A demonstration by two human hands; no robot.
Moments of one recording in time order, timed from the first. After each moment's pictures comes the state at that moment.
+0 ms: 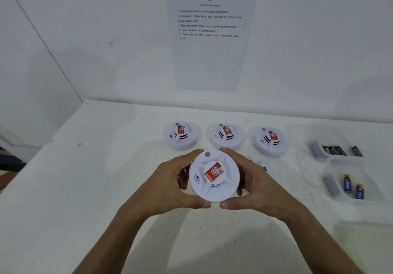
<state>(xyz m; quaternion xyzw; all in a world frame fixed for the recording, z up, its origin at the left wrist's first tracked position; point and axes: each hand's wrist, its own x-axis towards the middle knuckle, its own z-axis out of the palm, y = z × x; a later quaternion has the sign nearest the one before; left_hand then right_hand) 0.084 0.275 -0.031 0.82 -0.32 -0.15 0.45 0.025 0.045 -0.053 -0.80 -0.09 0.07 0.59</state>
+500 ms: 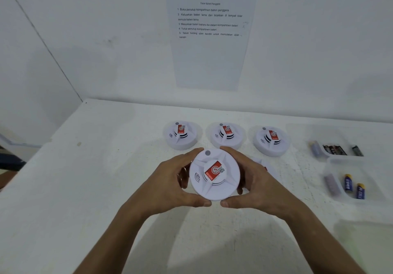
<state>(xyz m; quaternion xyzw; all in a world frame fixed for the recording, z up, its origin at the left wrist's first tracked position) 0.087 0.274 -0.033 0.82 -0.32 -0.14 0.46 0.028 0.043 -0.054 -0.81 -0.10 0.07 0.58</state>
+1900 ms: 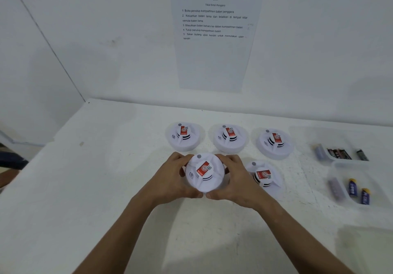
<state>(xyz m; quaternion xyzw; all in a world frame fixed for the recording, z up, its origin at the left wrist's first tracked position) 0.125 0.274 -0.085 0.87 -0.26 -0.13 0.39 0.065 0.071 -0.091 -0.89 -0.01 0.03 0.45</state>
